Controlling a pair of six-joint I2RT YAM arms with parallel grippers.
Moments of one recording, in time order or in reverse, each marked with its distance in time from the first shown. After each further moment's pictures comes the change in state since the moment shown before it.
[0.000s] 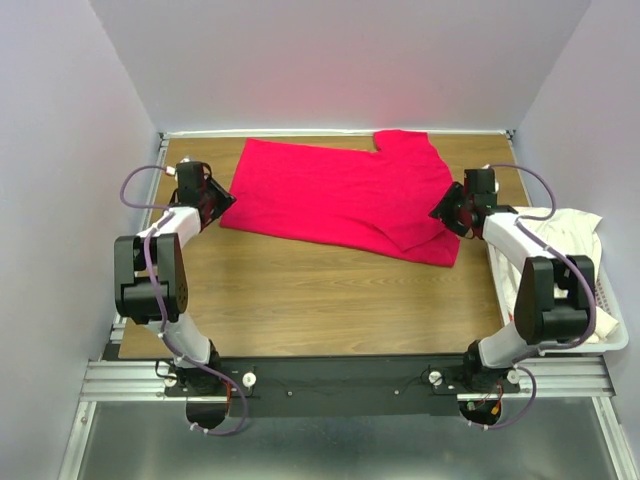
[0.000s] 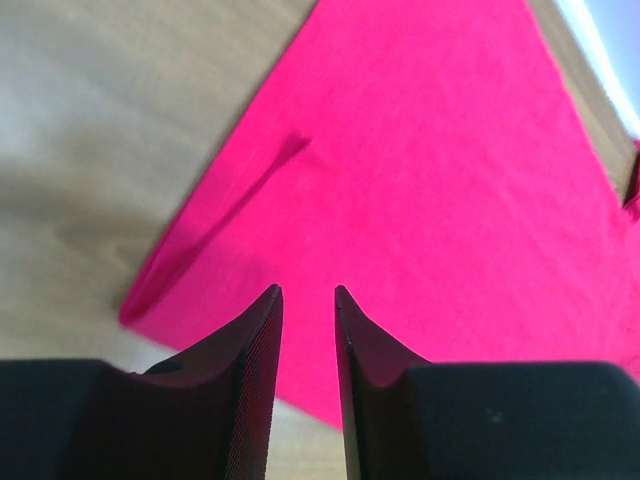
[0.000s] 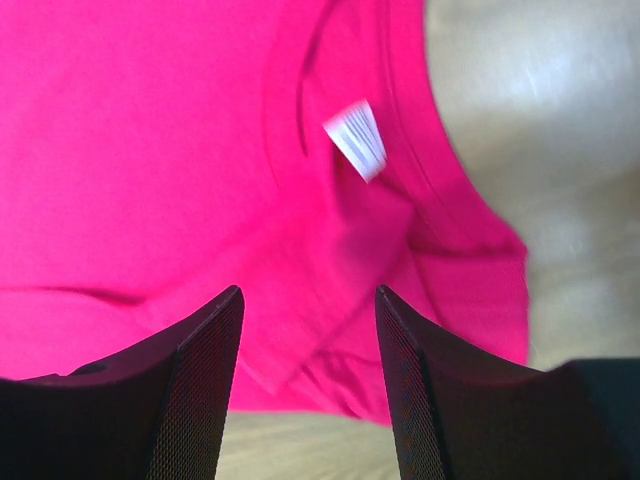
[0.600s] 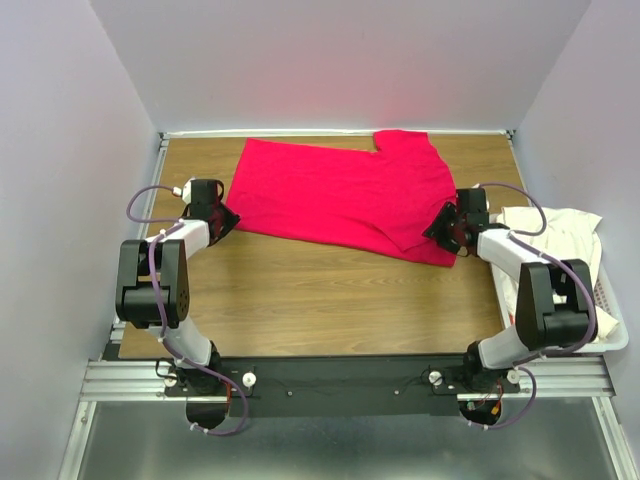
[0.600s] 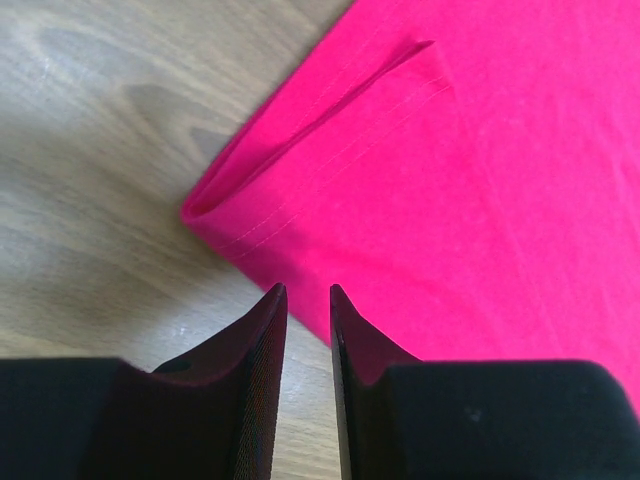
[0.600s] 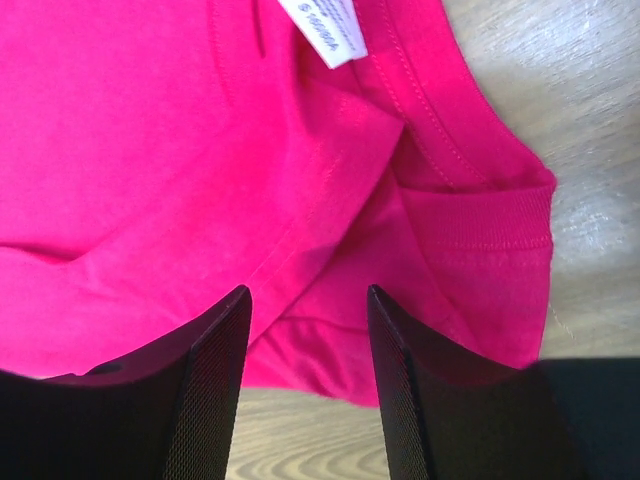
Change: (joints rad) left arm -0.070 -0.057 -0.166 -0.003 -0.164 -0.079; right arm 0.038 -0.061 -0.190 0.085 -0.023 0.016
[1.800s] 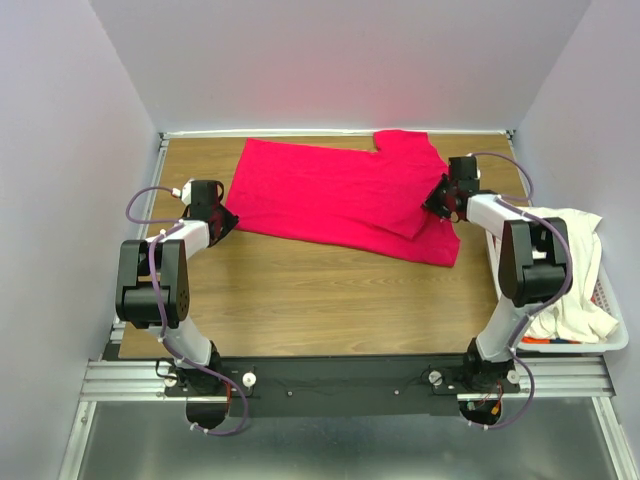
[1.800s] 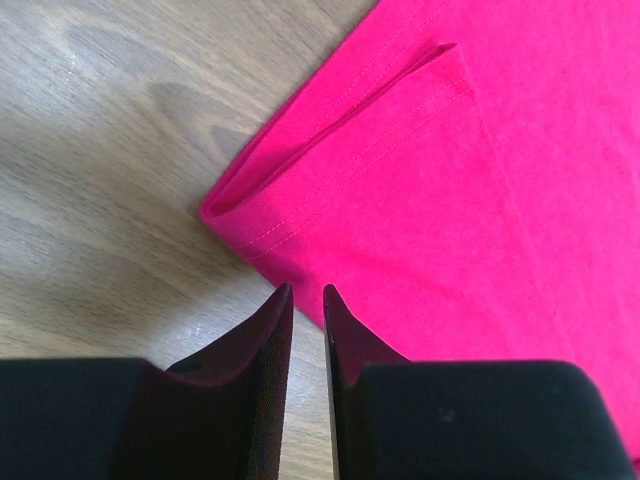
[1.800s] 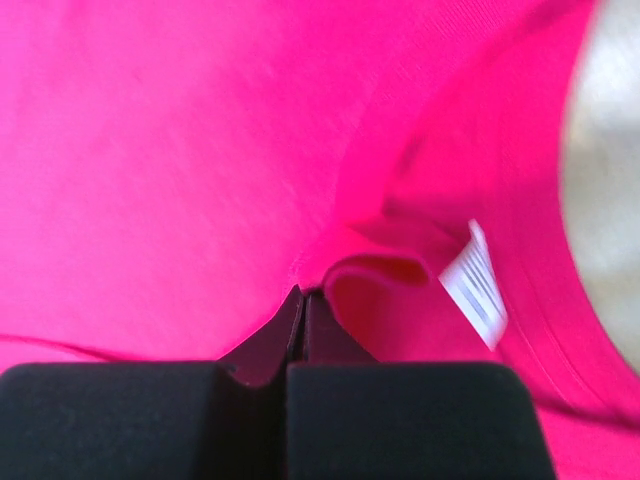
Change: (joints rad) left arm 0.000 0.000 -0.011 0.000 -0.023 0.000; right arm 0.000 0.299 0.327 0.032 -0.016 0.014
